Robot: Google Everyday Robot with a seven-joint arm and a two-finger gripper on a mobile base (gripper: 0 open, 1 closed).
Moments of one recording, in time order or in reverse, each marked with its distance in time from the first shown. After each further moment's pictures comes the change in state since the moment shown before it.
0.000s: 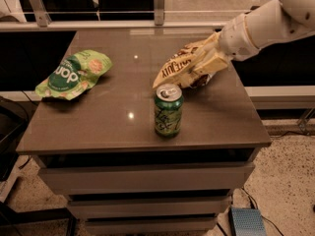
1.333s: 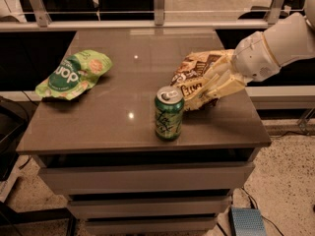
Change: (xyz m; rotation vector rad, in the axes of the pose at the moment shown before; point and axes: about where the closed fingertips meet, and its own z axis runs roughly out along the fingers) arm 0.012 0.080 -0.033 -0.151 0.005 -0.036
